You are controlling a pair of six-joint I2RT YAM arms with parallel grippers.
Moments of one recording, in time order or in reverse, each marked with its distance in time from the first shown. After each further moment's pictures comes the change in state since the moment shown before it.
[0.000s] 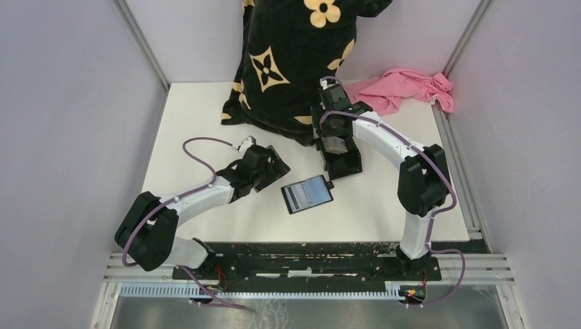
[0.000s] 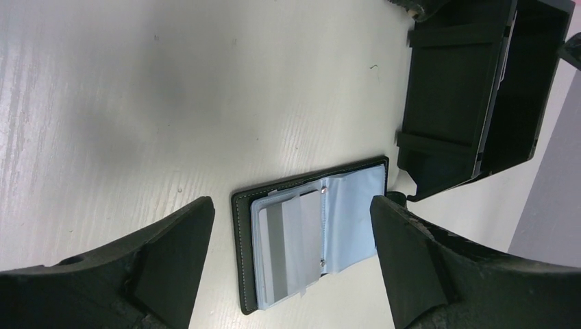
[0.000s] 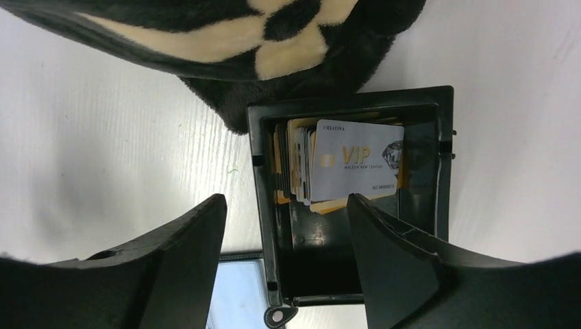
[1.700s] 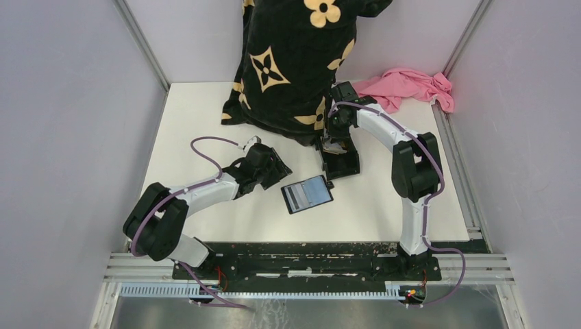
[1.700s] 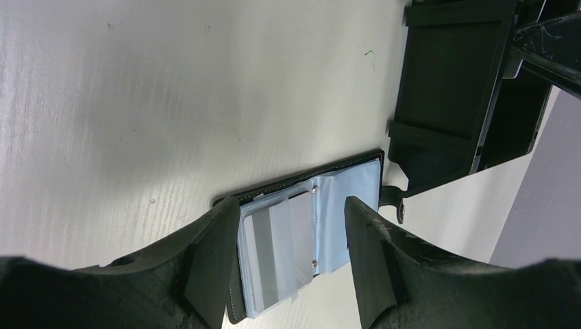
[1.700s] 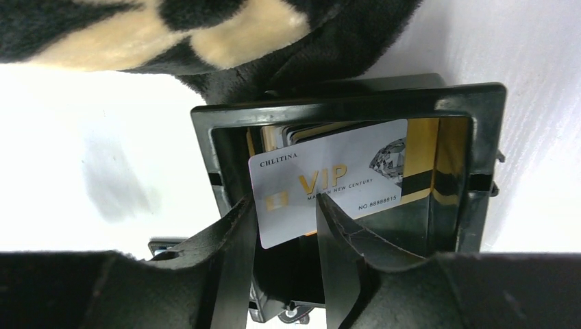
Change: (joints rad) left arm 0.014 0.085 0.018 0.064 0.090 0.000; right arm -0.135 0.172 0.091 -0.106 -0.301 0.096
